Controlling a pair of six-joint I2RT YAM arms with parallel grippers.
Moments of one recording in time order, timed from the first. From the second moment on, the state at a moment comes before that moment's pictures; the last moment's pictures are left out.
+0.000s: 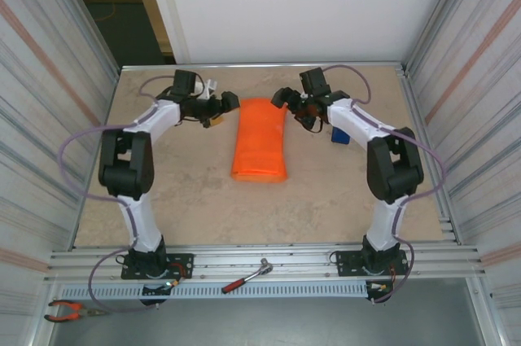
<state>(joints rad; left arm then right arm) -0.19 1.88 1.39 -0.37 0.69 -0.51 0.40 1.85 1.43 -0.43 -0.20 0.88</state>
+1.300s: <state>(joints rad) -0.35 1.55 0.75 -0.07 0.73 -0.55 0.73 1.63 1.04 -0.43 -0.05 0.98</state>
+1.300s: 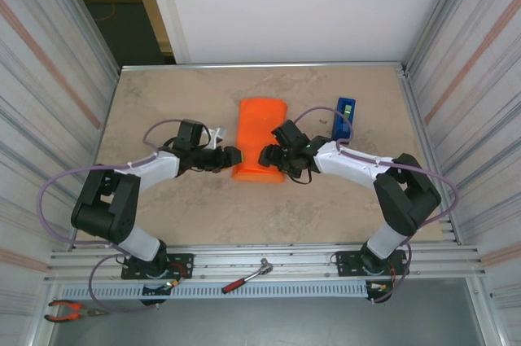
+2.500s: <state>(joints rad) -0.24 1.48 0.80 -0.15 0.74 -0.52 0.68 1.62 0.96 -0.29 -0.21 0.98</state>
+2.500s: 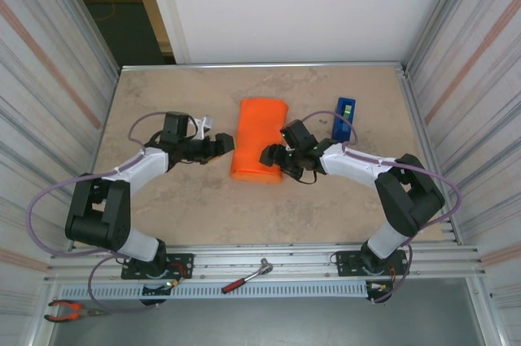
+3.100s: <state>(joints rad) -0.33 1.56 0.80 -0.20 0.70 -0.49 0.69 1.66 0.96 -0.33 -0.19 0.98</state>
